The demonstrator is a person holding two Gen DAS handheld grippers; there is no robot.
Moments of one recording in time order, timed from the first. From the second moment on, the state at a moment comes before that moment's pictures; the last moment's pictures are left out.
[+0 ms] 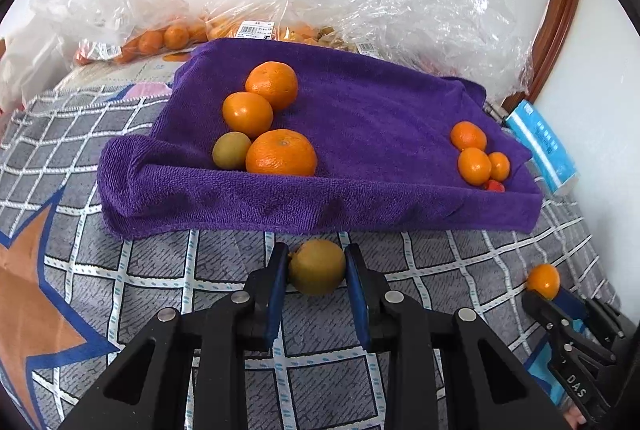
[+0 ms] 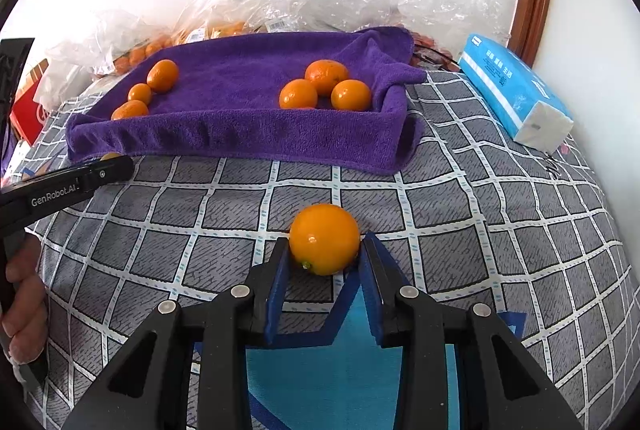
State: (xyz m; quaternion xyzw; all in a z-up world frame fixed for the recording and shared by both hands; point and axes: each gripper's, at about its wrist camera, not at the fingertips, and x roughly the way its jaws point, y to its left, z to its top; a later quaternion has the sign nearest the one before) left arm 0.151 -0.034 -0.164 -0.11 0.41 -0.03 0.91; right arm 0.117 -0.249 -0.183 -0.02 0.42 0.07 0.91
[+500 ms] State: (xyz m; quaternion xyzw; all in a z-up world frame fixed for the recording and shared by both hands) left arm 0.105 0.022 -0.143 -0.11 0.40 -0.03 0.91; right arm 0.092 -0.236 -0.168 -0.01 0.41 0.05 0.91
